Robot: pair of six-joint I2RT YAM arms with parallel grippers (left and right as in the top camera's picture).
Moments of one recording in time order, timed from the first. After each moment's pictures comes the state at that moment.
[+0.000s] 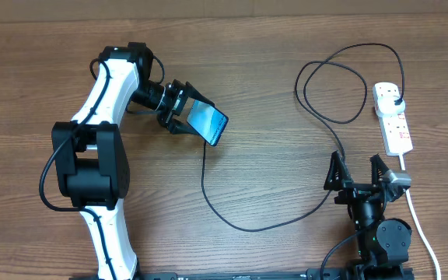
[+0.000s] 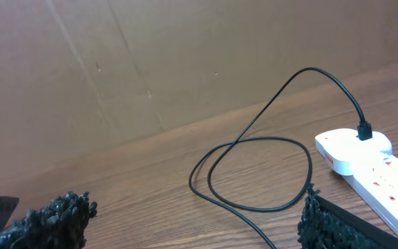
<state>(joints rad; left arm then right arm) -0.07 2.19 1.78 -1.34 0.98 -0.73 0.07 0.01 0.02 -0.02 0.05 0.33</state>
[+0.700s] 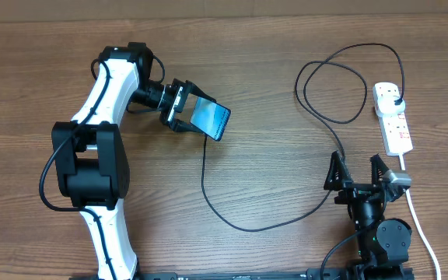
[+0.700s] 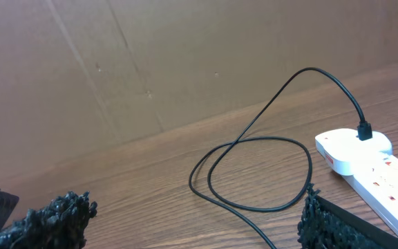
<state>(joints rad) -0.07 2.19 1.78 -1.34 1.05 -0.82 0.07 0.01 0.02 -0.02 0.05 0.33</state>
